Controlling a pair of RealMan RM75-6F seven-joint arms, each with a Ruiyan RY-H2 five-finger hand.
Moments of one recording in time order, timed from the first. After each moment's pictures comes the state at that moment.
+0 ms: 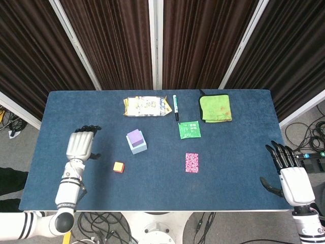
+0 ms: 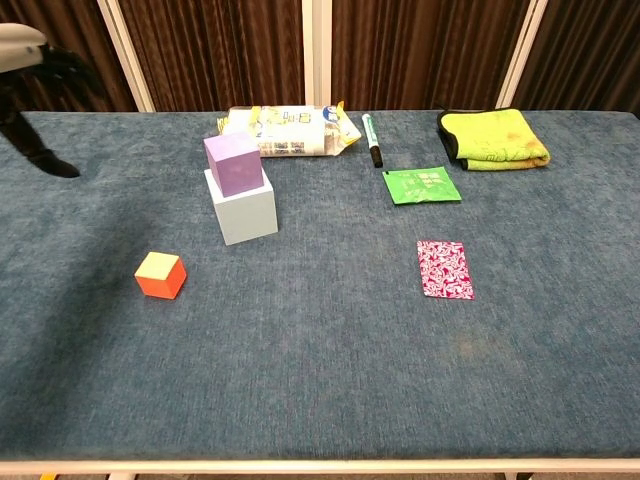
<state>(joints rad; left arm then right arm) -0.70 -1.35 -0.16 -1.96 0.67 1.40 0.71 0.09 -1.04 0.04 -1.79 -1.61 1.51 -0.02</state>
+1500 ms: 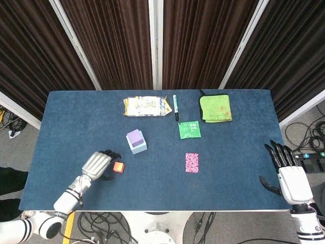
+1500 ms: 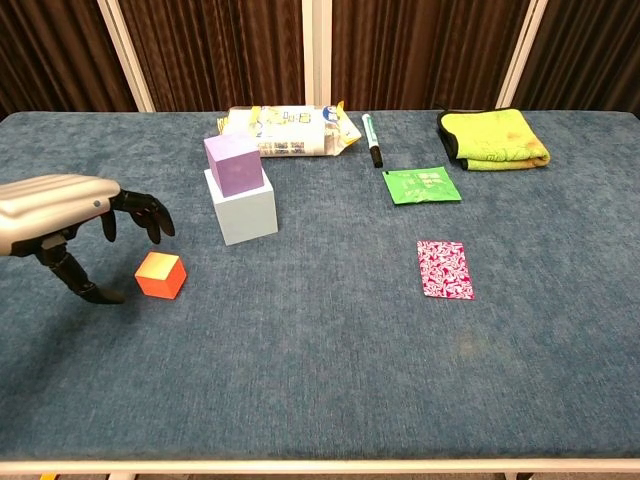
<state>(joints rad) -0.56 -1.51 0.00 -1.47 1.34 1.01 0.17 0.10 -1.06 0.05 -1.78 -1.59 1.49 -0.03</state>
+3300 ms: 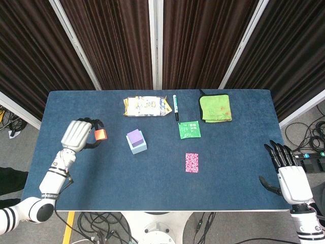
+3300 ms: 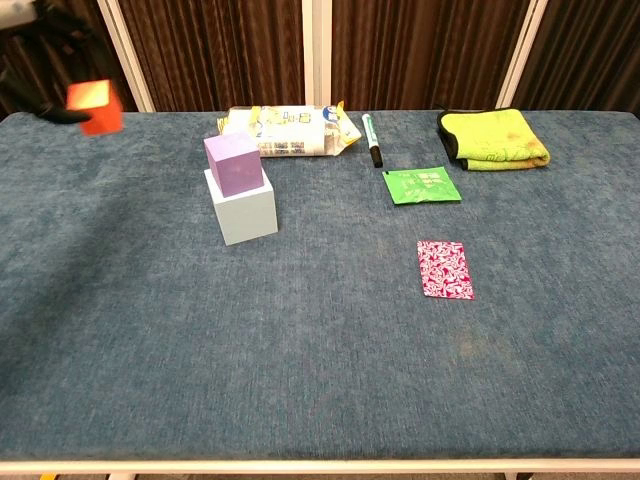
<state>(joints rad) -0.61 -1.29 -0.25 -1.66 1.15 1.04 0.26 0.10 -1.06 0.05 -1.78 -1.59 1.49 -0.04</state>
